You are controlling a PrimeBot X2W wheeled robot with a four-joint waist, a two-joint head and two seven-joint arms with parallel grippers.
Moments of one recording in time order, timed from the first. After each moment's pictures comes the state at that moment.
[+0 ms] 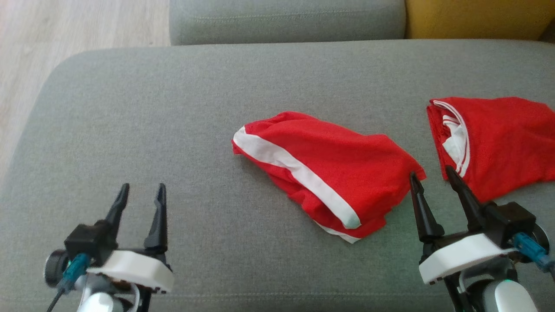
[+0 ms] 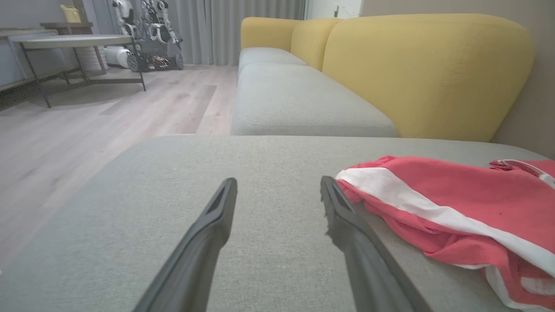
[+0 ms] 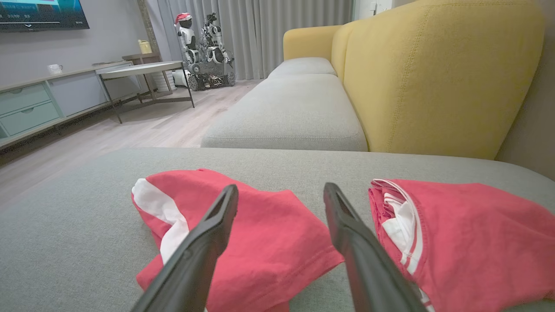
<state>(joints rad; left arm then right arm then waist) 0.02 0.32 -0.35 0.02 -0.39 0.21 -0.22 0.08 -0.05 0.07 -0.12 0.11 0.13 0.09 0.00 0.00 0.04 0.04</state>
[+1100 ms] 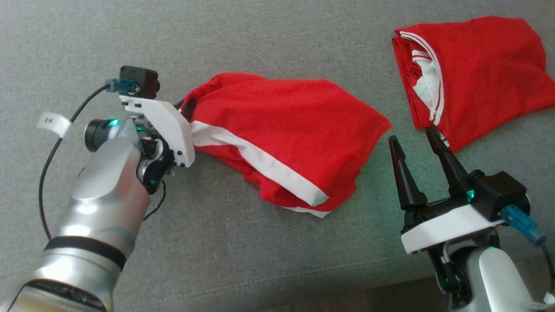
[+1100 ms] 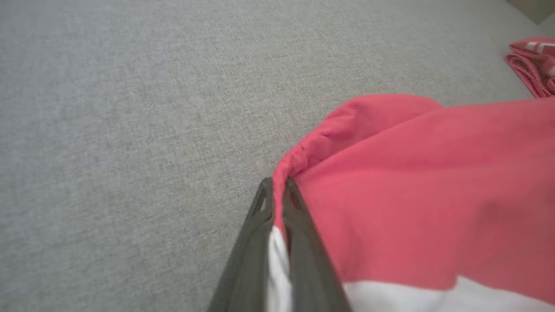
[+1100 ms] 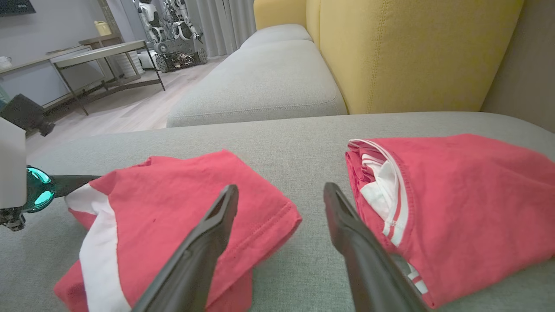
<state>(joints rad) -0.83 0.16 -0.57 0.95 -0.57 -0.12 0.11 -0.06 -0.05 0.14 -0.09 0.15 0.13 0.04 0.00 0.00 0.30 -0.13</state>
